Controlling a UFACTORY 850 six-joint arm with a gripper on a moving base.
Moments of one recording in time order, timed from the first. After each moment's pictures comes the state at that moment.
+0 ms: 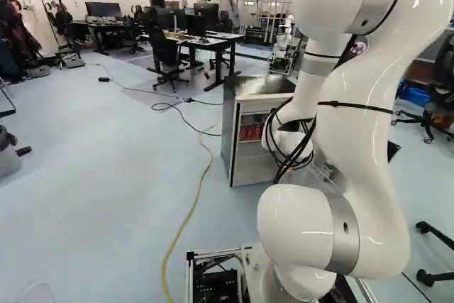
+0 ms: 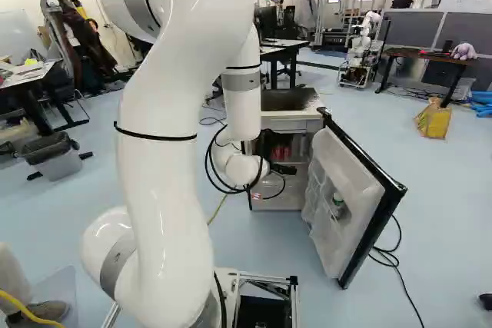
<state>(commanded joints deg) -20.5 -27.9 -26.4 -2.7 54.0 0.0</state>
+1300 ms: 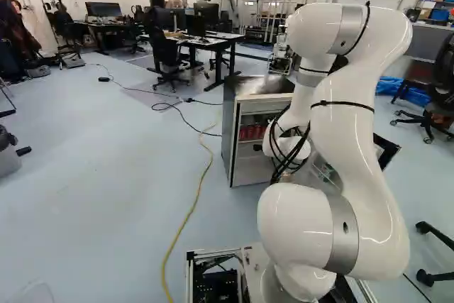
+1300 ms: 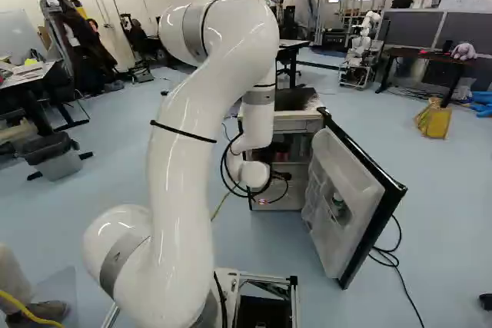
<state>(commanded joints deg) -22.1 -42.2 -36.7 -13.9 51.1 0.0</state>
